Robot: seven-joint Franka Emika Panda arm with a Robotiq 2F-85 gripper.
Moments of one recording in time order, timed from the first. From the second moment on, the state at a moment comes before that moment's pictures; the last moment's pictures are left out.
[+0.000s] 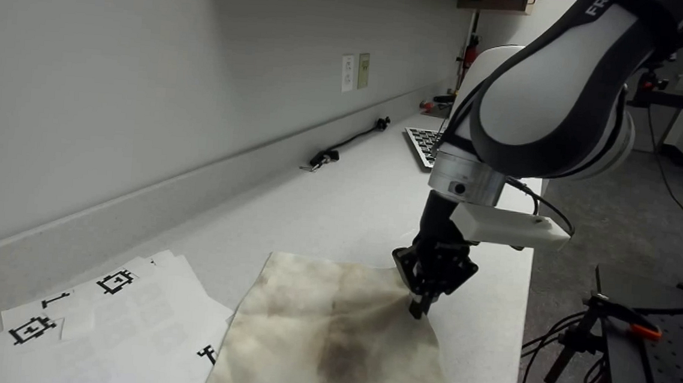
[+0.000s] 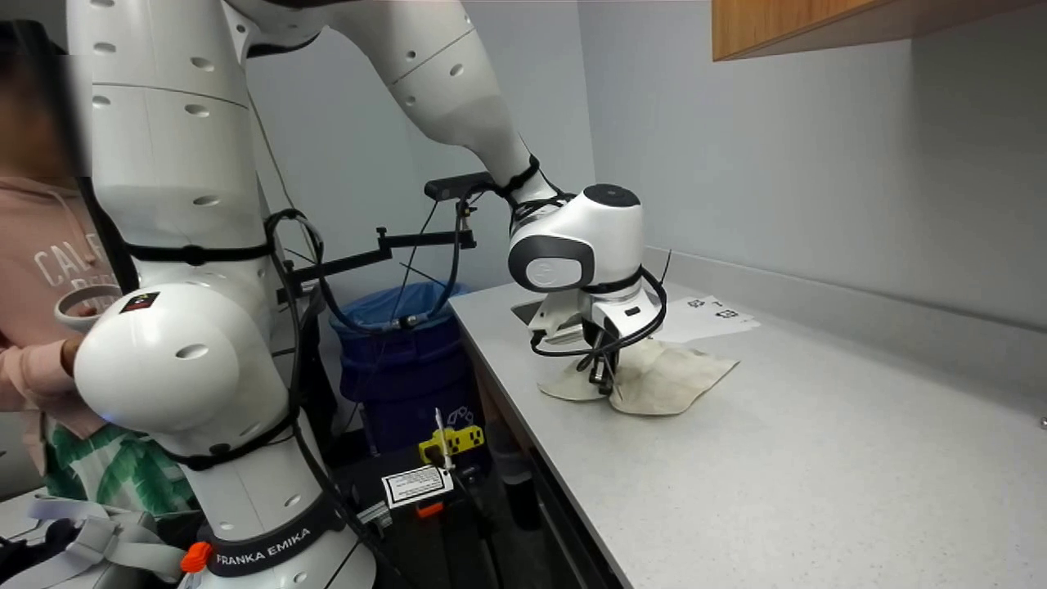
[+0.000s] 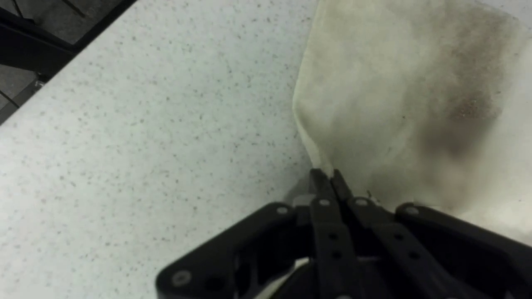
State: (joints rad) arm 0.10 0.20 0.16 -2.49 0.68 2.73 0.34
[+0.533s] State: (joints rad) arm 0.12 -0.05 0.16 -2.59 0.46 2.71 0.48
